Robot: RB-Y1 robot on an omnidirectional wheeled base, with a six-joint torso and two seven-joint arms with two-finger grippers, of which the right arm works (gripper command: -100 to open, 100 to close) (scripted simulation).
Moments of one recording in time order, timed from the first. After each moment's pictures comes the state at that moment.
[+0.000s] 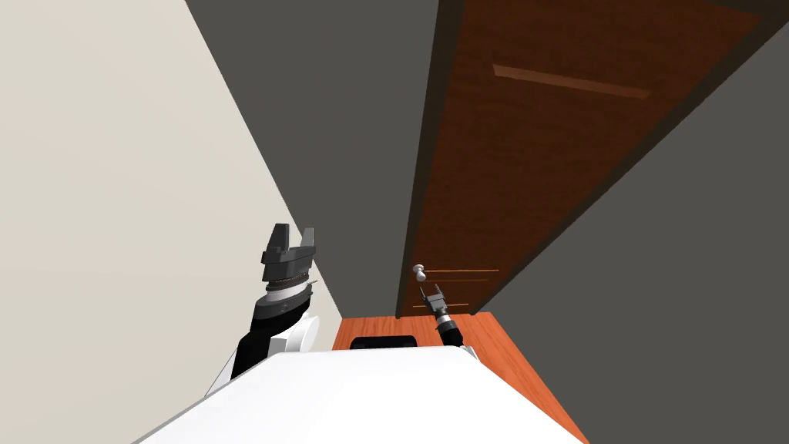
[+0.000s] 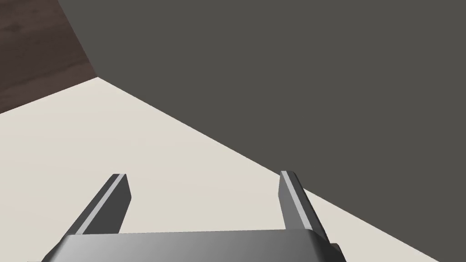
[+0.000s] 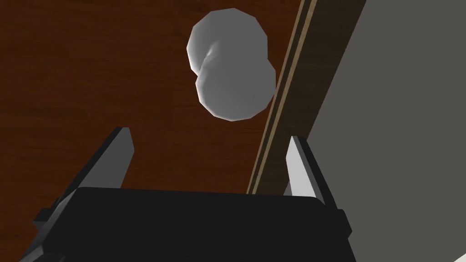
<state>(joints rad) 0.22 -0.04 -0.25 -1.05 0.61 -0.84 1.12</state>
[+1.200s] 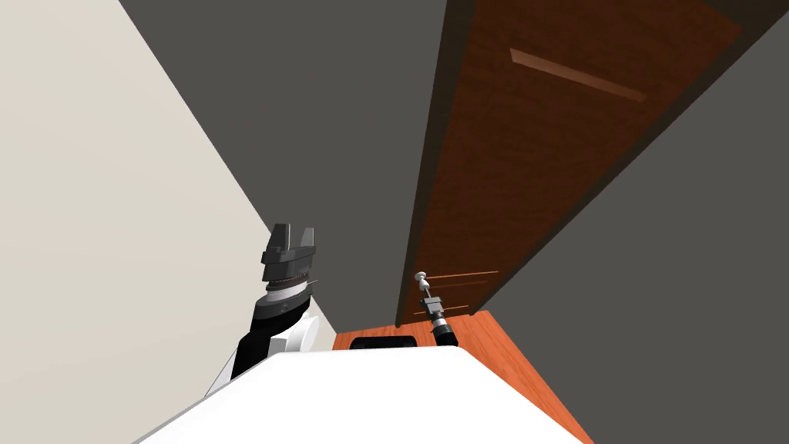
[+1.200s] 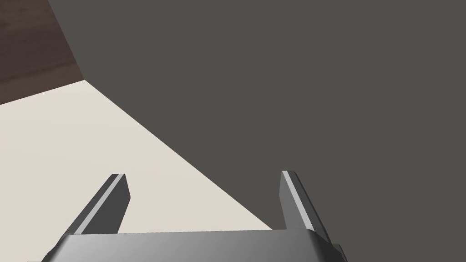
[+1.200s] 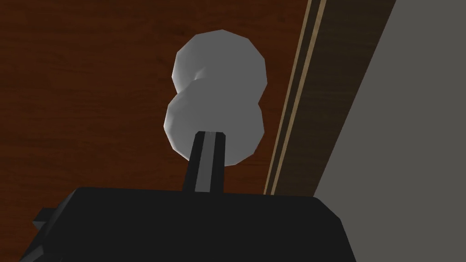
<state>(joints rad) 0.23 0.04 -0.28 -1.03 0.62 -0.84 1.11</state>
